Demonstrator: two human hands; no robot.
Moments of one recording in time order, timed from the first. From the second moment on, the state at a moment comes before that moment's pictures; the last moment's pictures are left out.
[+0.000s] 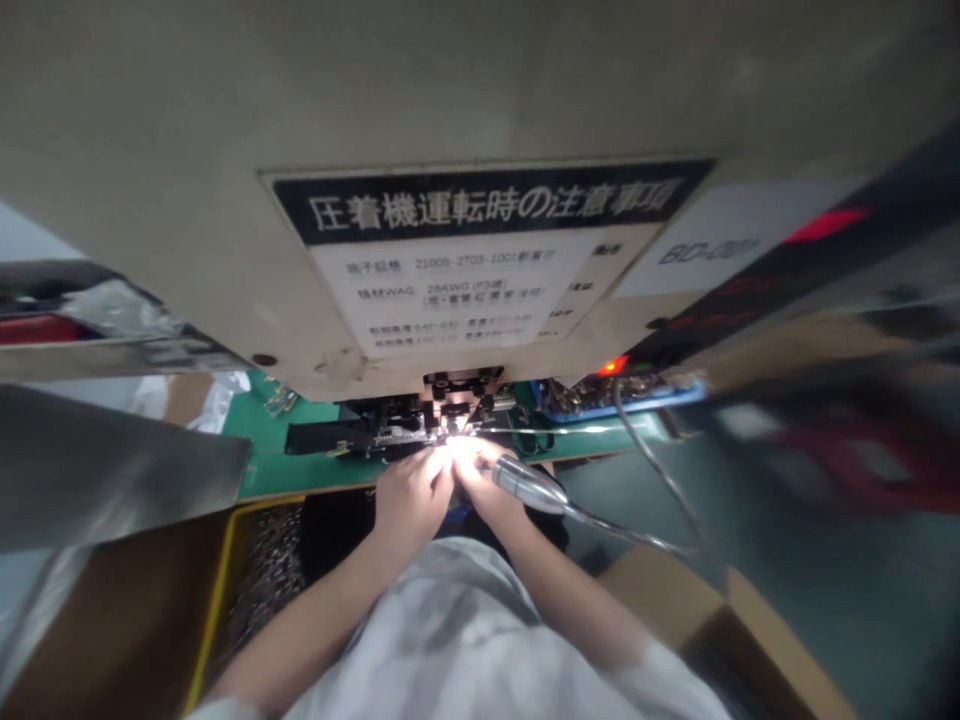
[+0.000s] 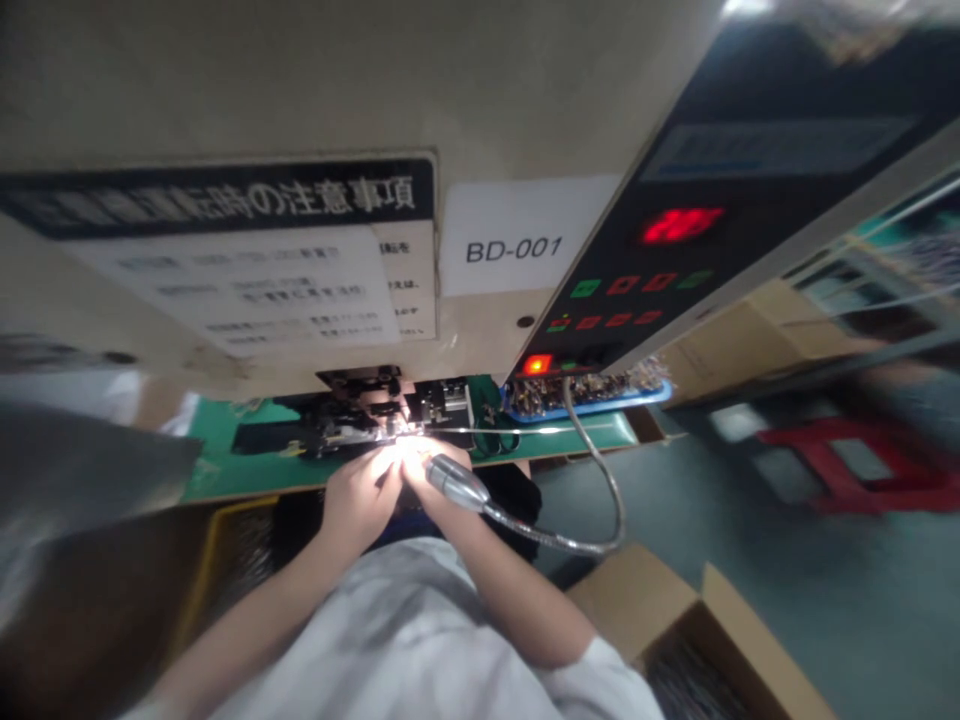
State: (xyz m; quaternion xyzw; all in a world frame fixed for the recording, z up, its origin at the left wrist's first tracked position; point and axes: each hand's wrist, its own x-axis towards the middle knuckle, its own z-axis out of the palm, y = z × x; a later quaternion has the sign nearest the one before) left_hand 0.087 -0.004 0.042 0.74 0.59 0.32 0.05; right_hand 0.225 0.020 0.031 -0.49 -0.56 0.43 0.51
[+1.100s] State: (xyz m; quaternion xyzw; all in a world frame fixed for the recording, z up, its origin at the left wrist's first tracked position) left_hand 0.088 -0.004 0.035 0.67 0.60 0.38 0.23; right_hand 0.220 0.015 0.033 -0.50 -0.52 0.45 0.52
